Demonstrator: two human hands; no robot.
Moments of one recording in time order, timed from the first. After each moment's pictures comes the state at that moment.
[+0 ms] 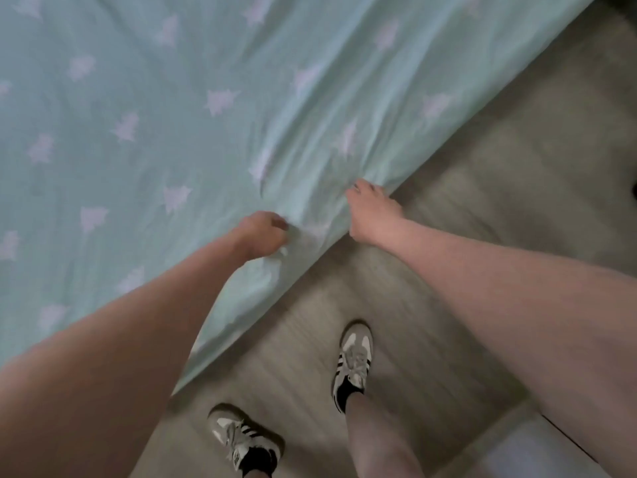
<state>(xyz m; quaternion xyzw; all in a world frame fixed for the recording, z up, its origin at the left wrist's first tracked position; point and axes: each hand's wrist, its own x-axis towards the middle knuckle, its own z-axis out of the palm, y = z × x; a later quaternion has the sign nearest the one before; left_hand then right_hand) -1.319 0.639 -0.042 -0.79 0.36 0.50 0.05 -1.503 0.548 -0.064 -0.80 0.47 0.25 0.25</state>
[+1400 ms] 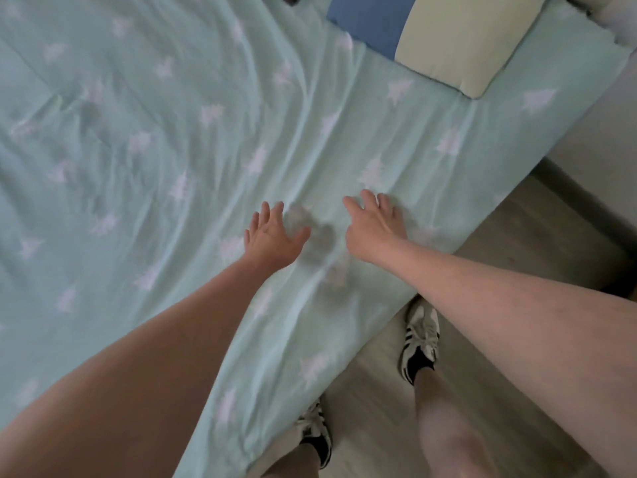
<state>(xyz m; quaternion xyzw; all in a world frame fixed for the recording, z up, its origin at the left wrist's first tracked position) -1.414 0.123 -0.040 -0.82 0.44 0.37 0.02 -1.588 0.055 -0.041 -0.78 0.54 0.19 0.25</state>
